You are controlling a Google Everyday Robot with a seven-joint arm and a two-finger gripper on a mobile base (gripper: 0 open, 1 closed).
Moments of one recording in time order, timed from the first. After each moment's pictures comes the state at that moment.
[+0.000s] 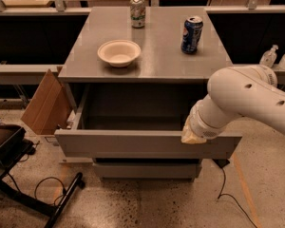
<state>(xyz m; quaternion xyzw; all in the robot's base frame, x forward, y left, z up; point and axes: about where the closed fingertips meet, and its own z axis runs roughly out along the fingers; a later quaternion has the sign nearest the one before) 0.506 -0.143 0.724 -0.68 0.72 0.00 0.17</state>
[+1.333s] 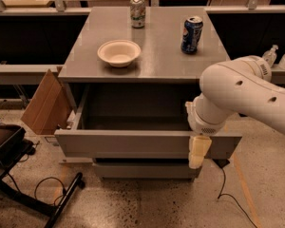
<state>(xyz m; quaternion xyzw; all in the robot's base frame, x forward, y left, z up) 0.507 -0.149 0.735 -0.68 0.72 -0.04 0.13</state>
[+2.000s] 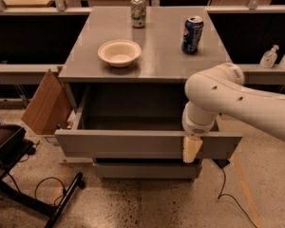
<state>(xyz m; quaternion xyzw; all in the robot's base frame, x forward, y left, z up) 0.535 -0.158 0.683 -0.66 0.75 -0.04 0.09</state>
